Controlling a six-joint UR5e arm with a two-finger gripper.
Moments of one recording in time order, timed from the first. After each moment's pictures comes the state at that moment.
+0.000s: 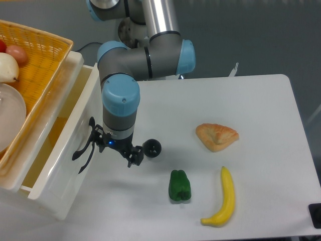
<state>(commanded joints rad) 2.22 -1.93 -1.53 -1.18 1.38 0.65</state>
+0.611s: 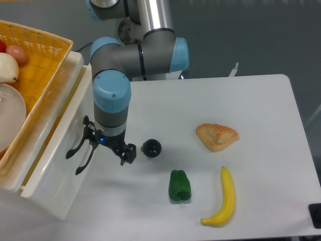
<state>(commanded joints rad) 2.21 -1.93 -1.53 -1.19 1.38 0.65</state>
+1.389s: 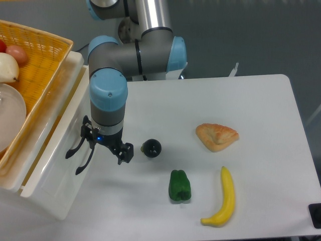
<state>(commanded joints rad) 2.20 -1.92 -1.53 -1.19 1.38 0.65</state>
